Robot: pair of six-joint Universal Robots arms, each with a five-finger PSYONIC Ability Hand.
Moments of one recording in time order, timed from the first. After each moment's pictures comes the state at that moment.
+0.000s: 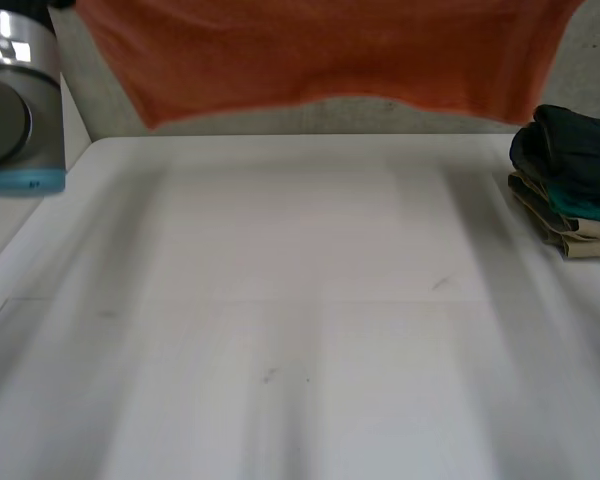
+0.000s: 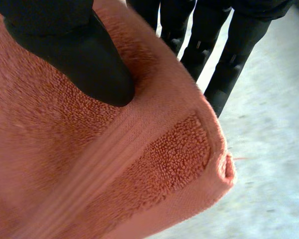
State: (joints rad) left arm 4.46 -2.01 -1.08 3.80 -1.59 3.52; right arm 1.75 -1.13 1.02 -0.61 1.40 2.67; left_hand 1.16 1.20 1.19 1.20 0.96; right_hand 1.13 1.18 1.19 1.20 1.02
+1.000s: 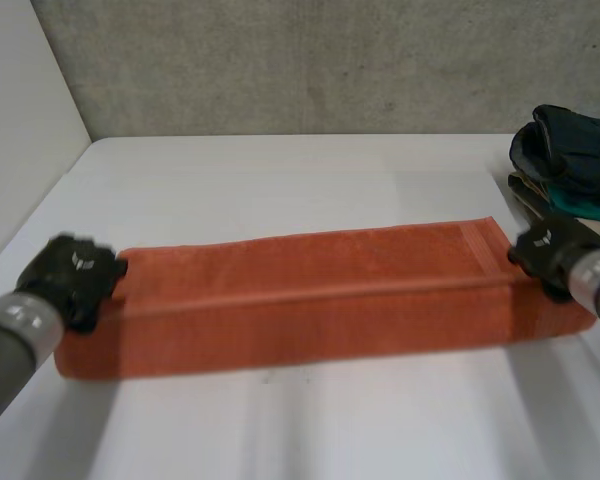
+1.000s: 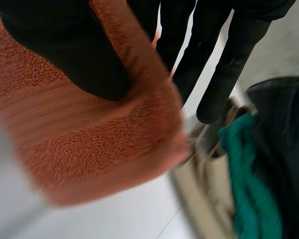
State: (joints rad) left arm 4.54 -1.66 -1.89 3.18 -1.49 3.90; right arm 1.67 -1.18 1.53 0.13 1.42 2.11; left_hand 1.16 1.20 1.19 1.20 0.96; right_hand 1.13 1.18 1.19 1.20 1.03
